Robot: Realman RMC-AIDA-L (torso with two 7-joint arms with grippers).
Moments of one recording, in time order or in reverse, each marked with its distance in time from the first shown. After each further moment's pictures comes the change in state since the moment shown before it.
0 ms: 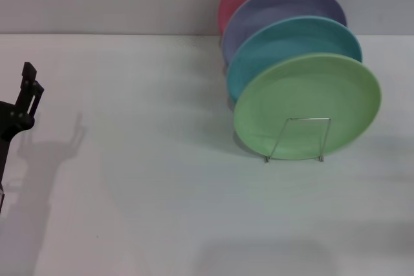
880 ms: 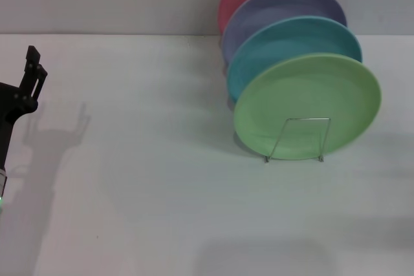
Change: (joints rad) left arm -0.056 -0.001 -0.028 -0.028 0.000 -0.026 -0.003; right arm 0.014 -0.001 0.013 -0.001 0.004 0.023 -0.017
